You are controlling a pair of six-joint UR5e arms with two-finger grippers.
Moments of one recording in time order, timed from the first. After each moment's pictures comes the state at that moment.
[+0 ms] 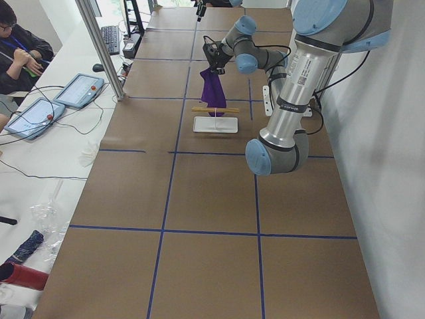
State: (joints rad) left arm -0.53 -1.92 -2.25 -1.62 -1.50 -1.77; right arm 1.16 -1.59 2.00 -1.28 2.07 0.56
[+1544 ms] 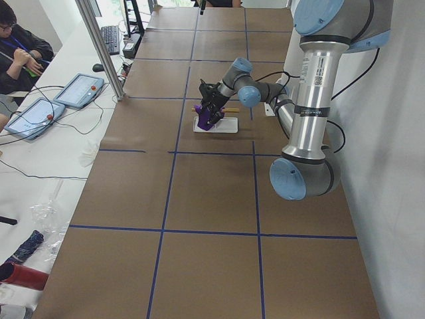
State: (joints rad) left arm -0.53 -1.71 -2.18 -1.62 -1.35 -1.64; right arm 1.32 -1.59 1.86 -1.35 2.22 0.40
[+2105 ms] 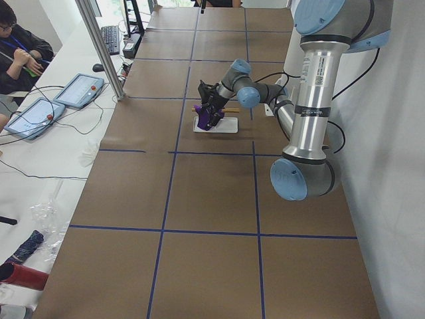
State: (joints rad) left arm -0.66 -1.71 -2.15 -1.62 -1.45 -1.26; right arm 1.40 -1.59 1.78 -1.47 2.23 0.14
